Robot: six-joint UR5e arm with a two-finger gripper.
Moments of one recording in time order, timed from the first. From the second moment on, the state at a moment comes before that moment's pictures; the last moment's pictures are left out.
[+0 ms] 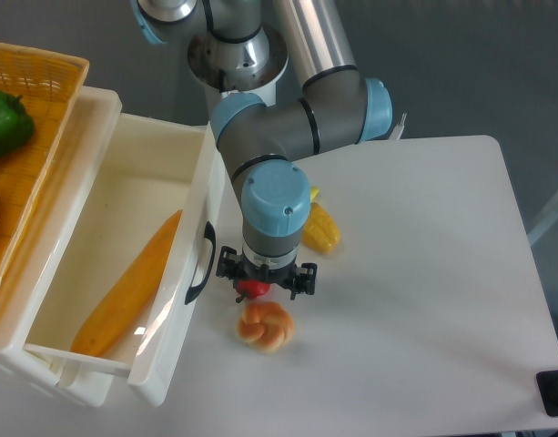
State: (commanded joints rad) arm 2.36 -2.00 -1.49 -1.24 1.49 0.52
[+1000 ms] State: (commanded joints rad) arm 2.35 -1.98 -1.49 -1.24 1.47 0.52
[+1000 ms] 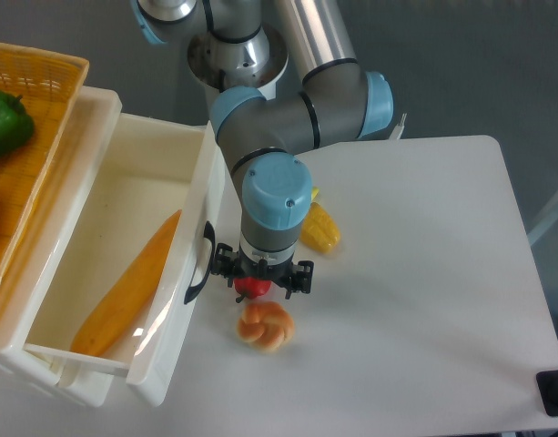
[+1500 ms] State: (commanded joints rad) arm 2.32 -1.98 -1.50 -1.24 1.46 0.52
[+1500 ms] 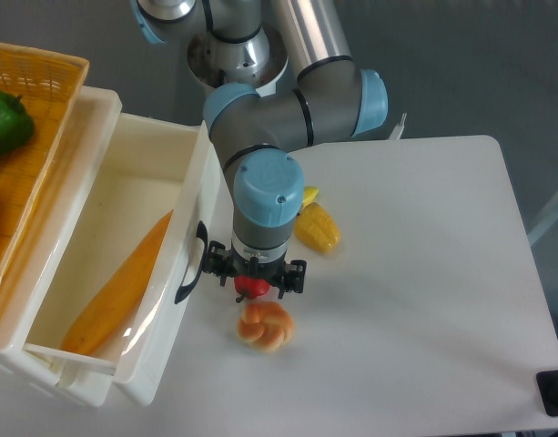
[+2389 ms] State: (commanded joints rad) arm 2.23 -1.96 -1.50 -1.25 1.46 0.51
